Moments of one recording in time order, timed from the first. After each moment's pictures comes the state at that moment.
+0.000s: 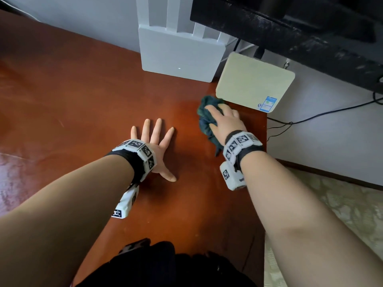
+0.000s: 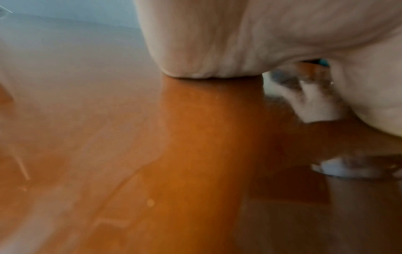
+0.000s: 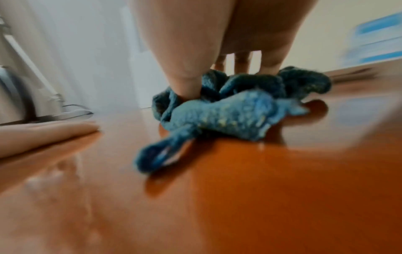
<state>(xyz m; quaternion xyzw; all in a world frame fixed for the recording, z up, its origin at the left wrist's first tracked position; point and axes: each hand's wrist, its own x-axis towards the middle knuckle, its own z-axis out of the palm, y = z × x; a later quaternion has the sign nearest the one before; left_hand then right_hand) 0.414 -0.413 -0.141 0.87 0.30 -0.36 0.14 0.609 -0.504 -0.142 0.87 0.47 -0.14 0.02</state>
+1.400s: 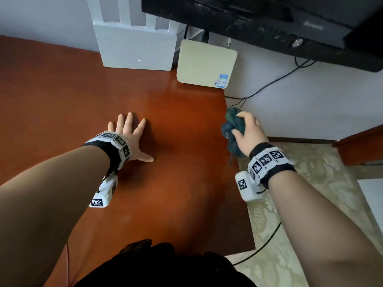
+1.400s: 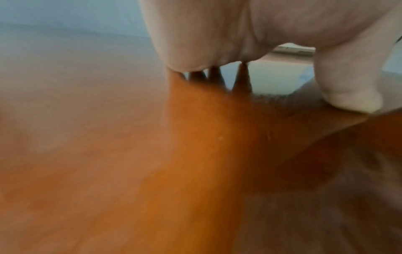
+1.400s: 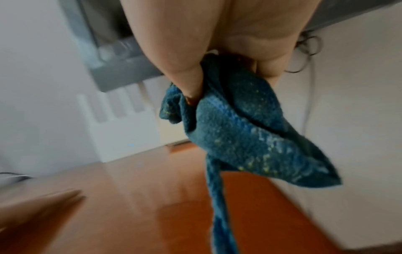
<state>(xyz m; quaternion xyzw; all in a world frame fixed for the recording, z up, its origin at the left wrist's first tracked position) 0.384 -0.420 -0.135 0.91 0.27 -0.30 0.13 0.550 -0.658 -0.070 0.96 0.20 -0.12 -0.16</state>
